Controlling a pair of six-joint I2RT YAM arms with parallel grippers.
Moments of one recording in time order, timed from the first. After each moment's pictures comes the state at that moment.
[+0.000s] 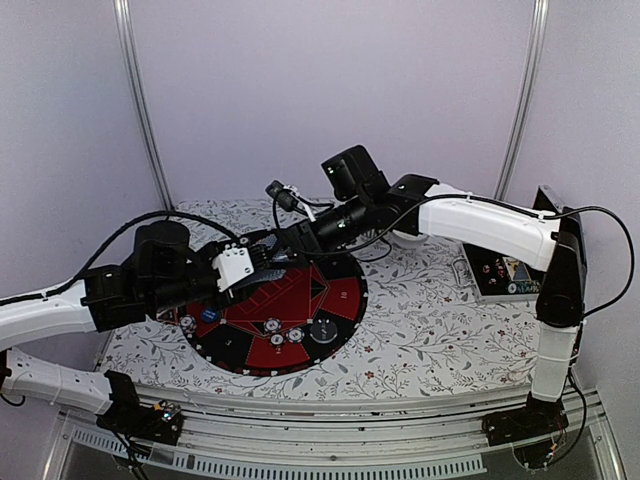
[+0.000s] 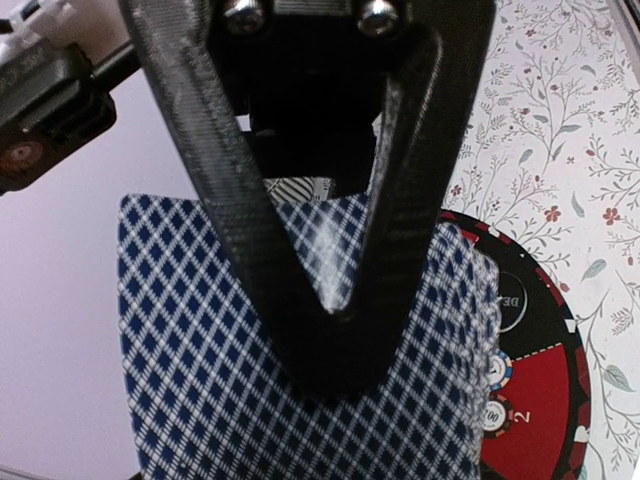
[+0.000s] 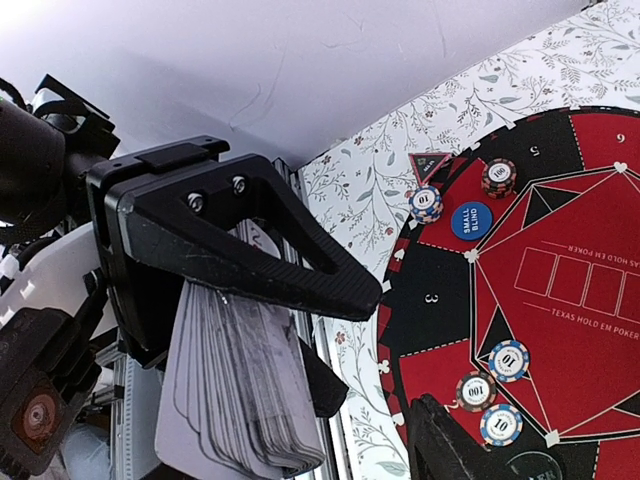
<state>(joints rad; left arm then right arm) -0.95 1.00 0.77 -0.15 -0.18 0.67 0.94 1.96 1.83 -0.48 -0.69 0.23</state>
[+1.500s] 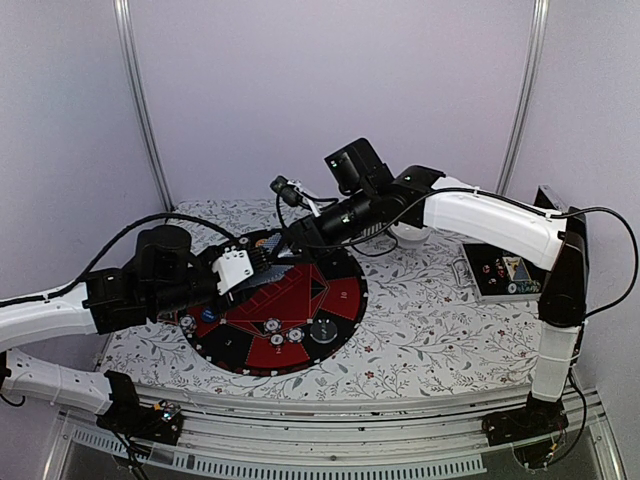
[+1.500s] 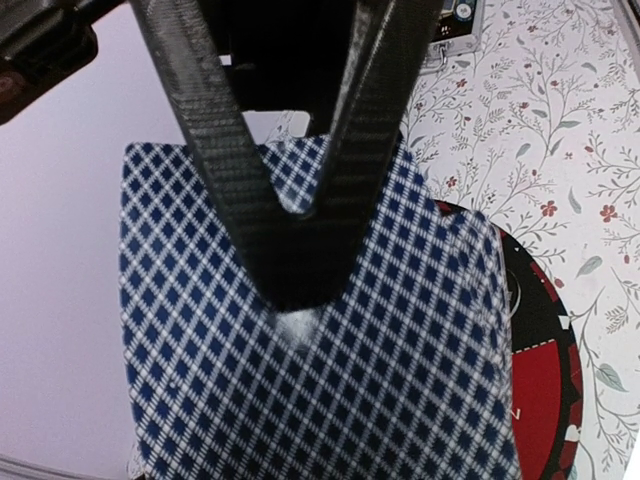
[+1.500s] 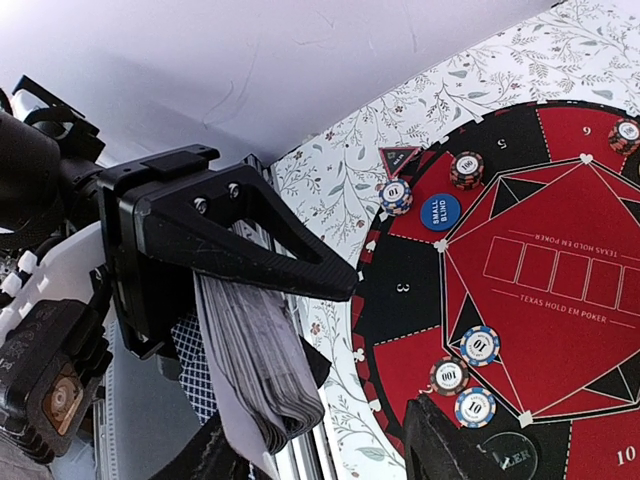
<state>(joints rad) -0.95 0.99 0.74 -0.15 -0.20 0.62 0.93 1.95 1.88 -0.58 -0.62 0.19</state>
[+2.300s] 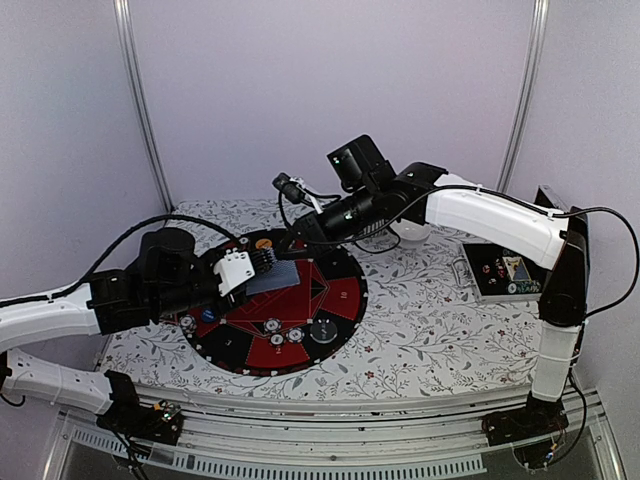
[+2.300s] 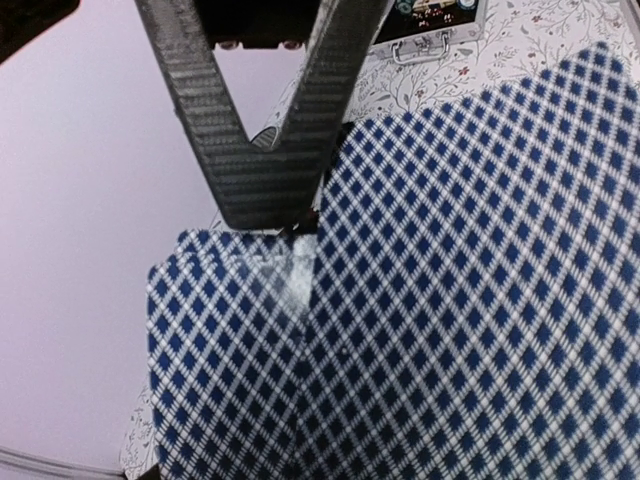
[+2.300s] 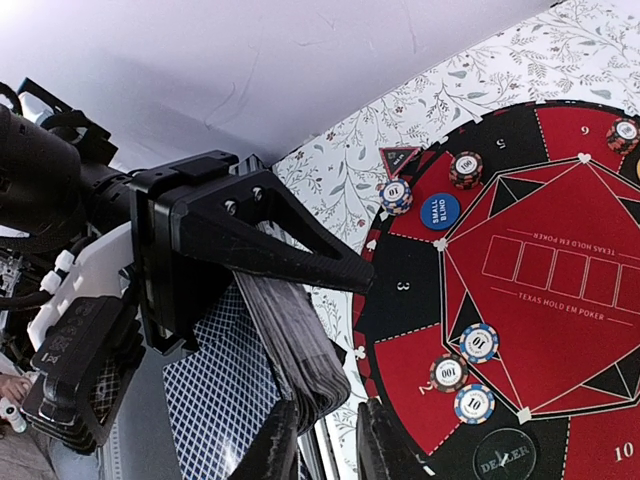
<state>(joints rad) -0.94 1.01 0.73 -0.14 -0.20 0.61 0.92 1.94 1.89 -0.61 -0.64 0.18</state>
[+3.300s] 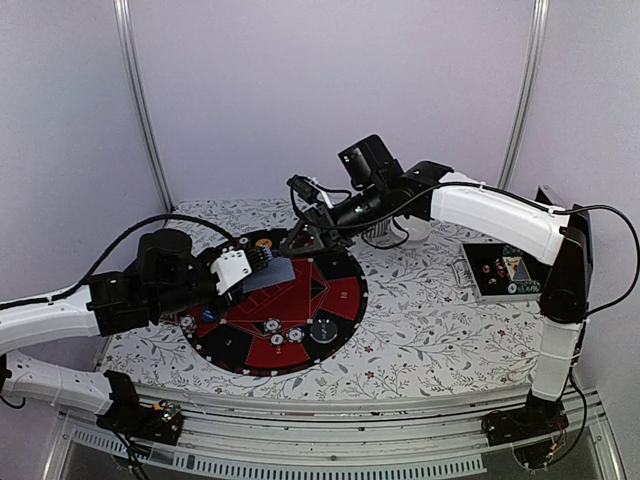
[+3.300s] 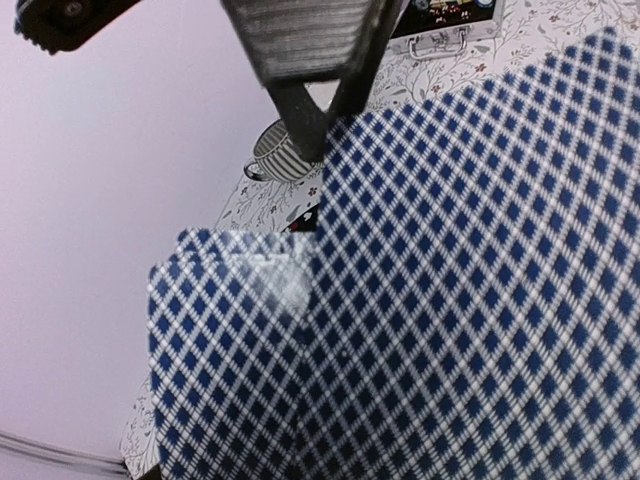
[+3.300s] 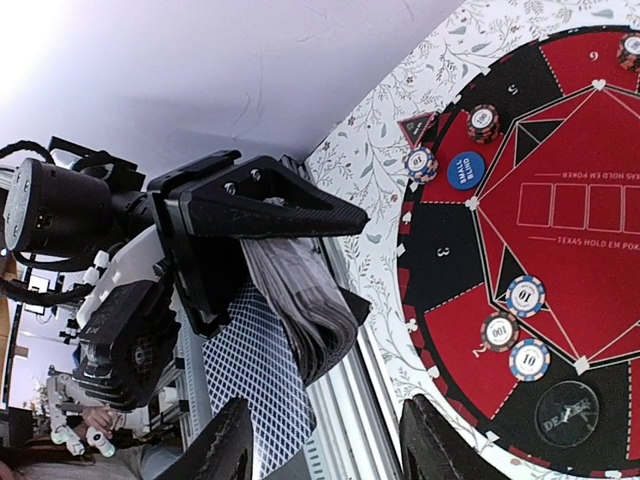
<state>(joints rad) -0.92 0.99 0.70 -0.12 -0.22 0.59 0.88 1.94 1.87 -0.61 -0.77 0.39</state>
